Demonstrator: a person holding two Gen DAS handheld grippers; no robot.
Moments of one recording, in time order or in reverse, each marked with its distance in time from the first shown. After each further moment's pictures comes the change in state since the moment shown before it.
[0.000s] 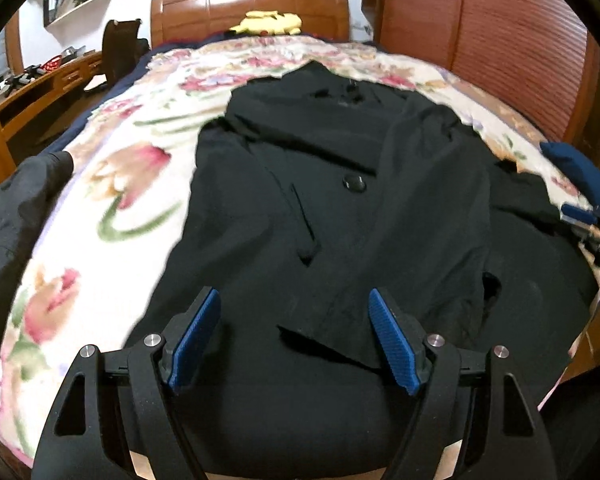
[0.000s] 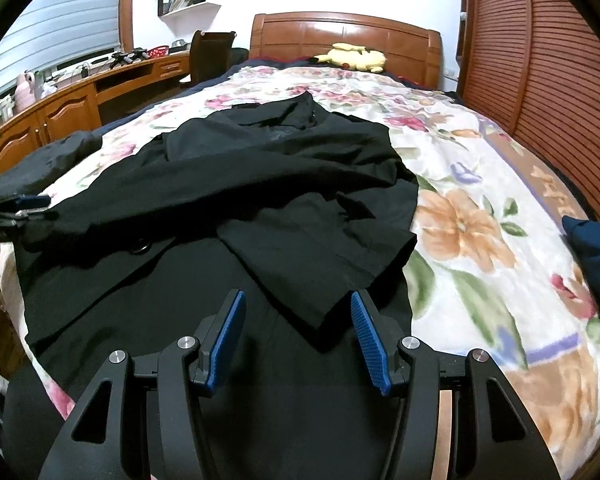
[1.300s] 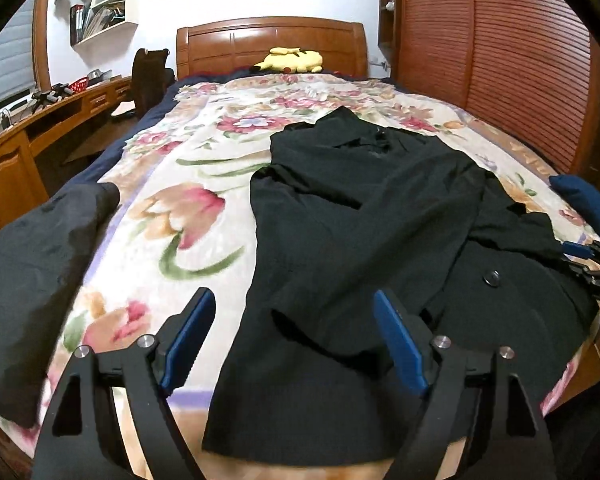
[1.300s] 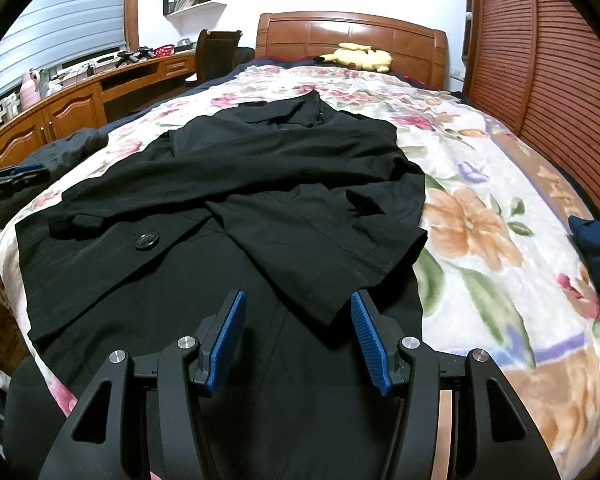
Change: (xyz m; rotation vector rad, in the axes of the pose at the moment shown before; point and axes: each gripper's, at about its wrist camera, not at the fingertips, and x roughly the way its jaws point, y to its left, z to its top) left arm -0.045 0.042 0.005 -0.030 -0.142 0.056; right arm 0.003 0.005 0.000 -0.005 0.004 0.012
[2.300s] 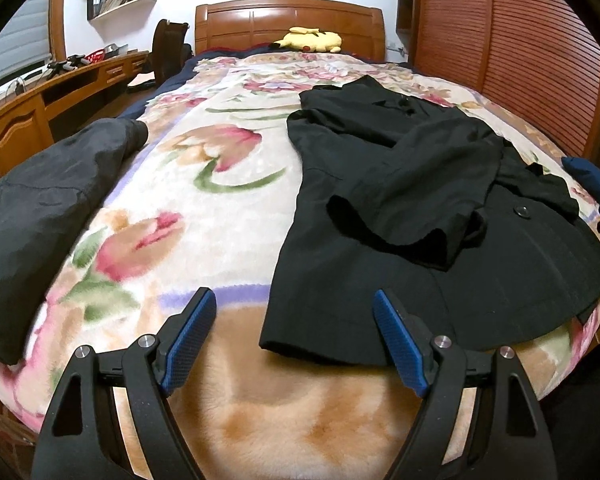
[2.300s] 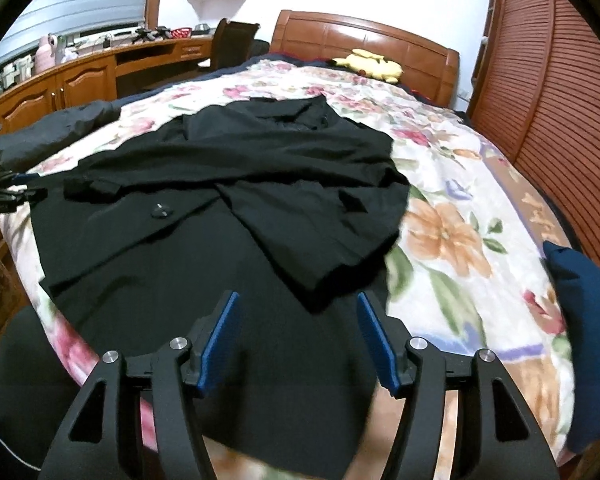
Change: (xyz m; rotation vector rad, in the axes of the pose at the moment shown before) left arm 0.002 0.033 -0.062 -0.046 0.052 0.029; right arm -0.033 -0.010 -0.011 -0.122 0.034 -0.063
